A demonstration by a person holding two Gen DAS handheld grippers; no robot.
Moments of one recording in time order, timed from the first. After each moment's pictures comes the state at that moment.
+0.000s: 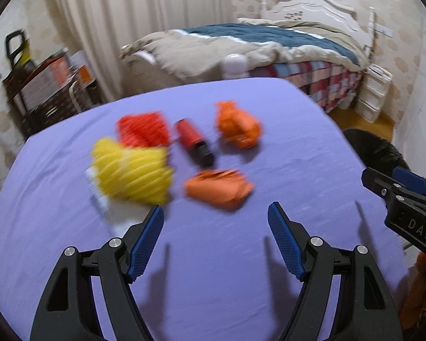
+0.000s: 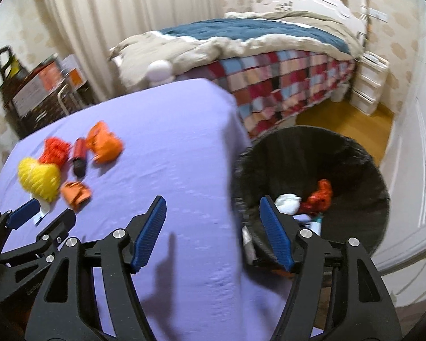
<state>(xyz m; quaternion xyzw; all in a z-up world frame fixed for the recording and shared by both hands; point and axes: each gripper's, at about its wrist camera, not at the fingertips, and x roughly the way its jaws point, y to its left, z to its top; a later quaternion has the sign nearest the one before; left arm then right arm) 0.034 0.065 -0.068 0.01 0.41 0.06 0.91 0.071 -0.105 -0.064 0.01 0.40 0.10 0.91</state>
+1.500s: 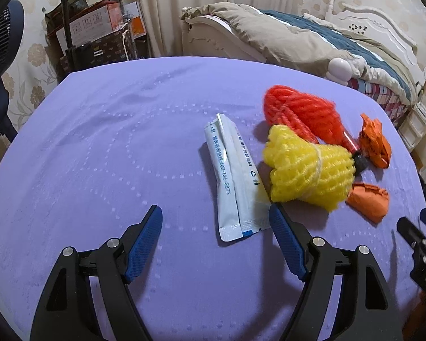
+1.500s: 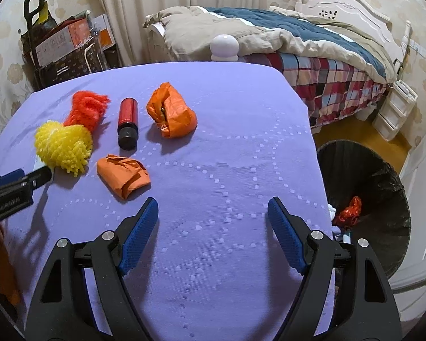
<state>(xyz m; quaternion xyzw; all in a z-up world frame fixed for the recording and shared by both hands) 0.029 0.201 -0.084 -0.09 0.45 0.15 0.88 0.071 -0.016 -0.078 -0.08 0.42 0.15 0.89</state>
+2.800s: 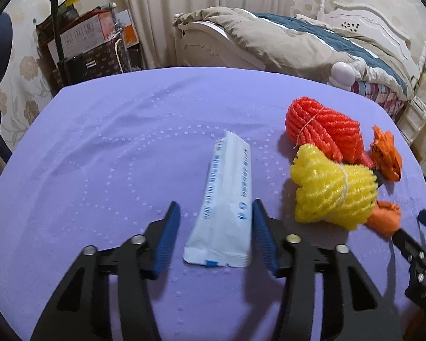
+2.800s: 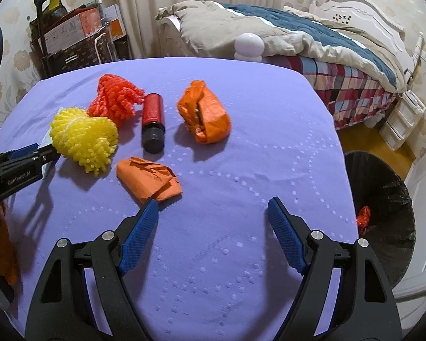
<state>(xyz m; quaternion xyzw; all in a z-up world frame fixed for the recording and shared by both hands) 0.045 0.222 -0.083 -0.06 0.44 0.14 0.89 0.073 0.019 -0.081 -0.10 0.43 0.17 0.88</state>
